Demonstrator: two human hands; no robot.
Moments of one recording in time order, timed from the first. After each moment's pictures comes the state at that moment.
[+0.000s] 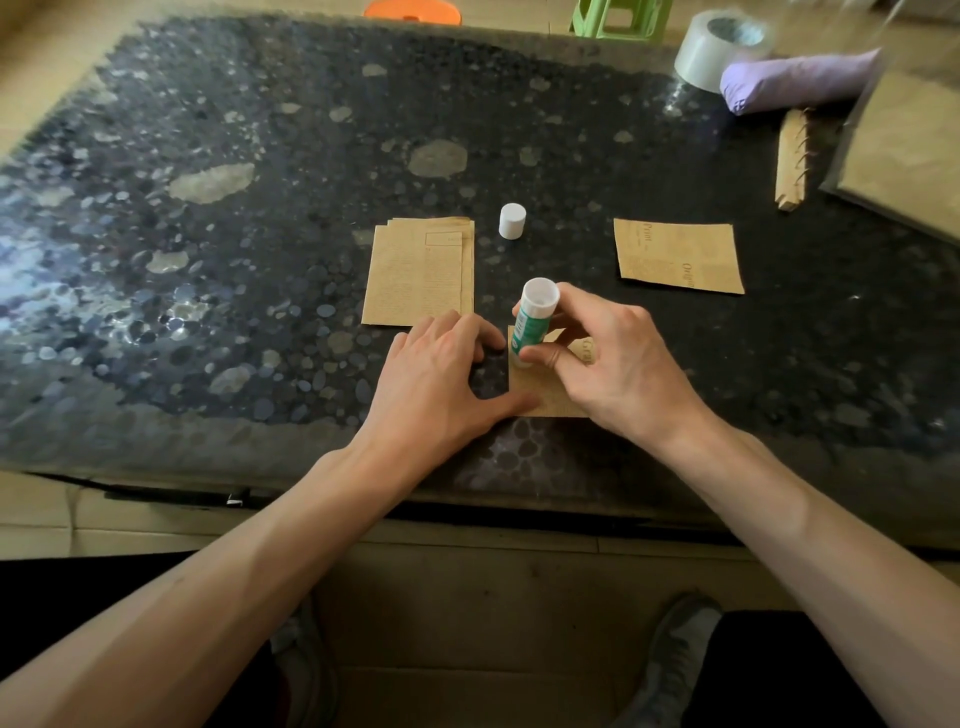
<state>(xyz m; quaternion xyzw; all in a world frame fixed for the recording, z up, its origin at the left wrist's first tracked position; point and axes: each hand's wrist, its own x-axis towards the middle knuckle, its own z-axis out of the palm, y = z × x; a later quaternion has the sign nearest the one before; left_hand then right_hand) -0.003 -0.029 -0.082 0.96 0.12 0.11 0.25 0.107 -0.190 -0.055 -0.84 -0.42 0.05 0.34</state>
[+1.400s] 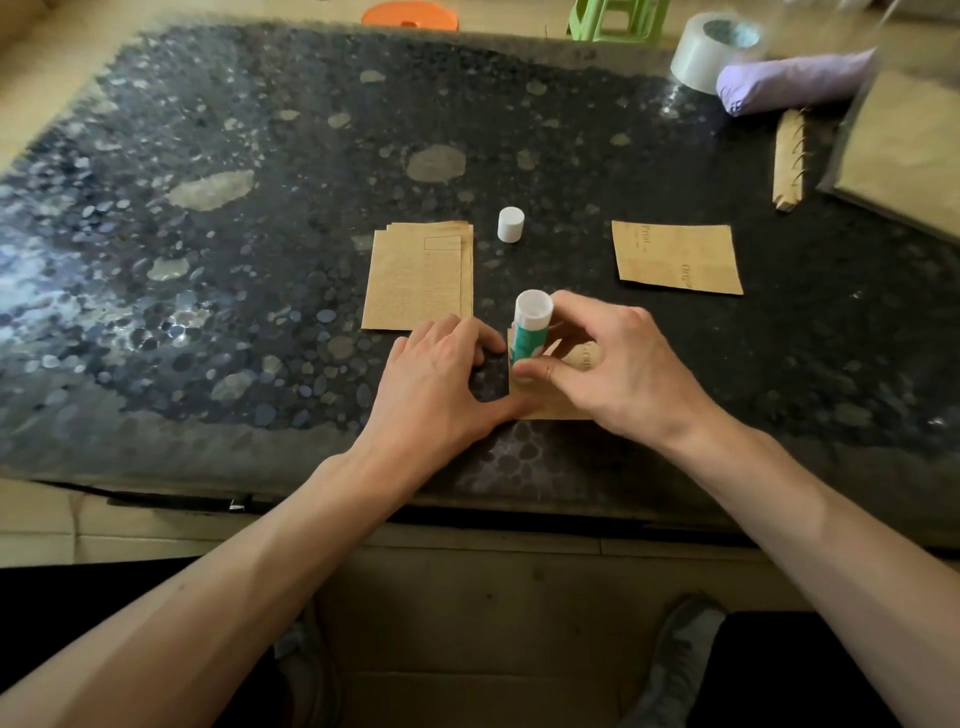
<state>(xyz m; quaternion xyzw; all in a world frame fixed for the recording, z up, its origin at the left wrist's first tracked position) -0.002 -0.029 -0.084 0.96 0.12 0.11 0.24 0.107 -0.195 -0.046 -0.83 -0.43 0.09 0.35</state>
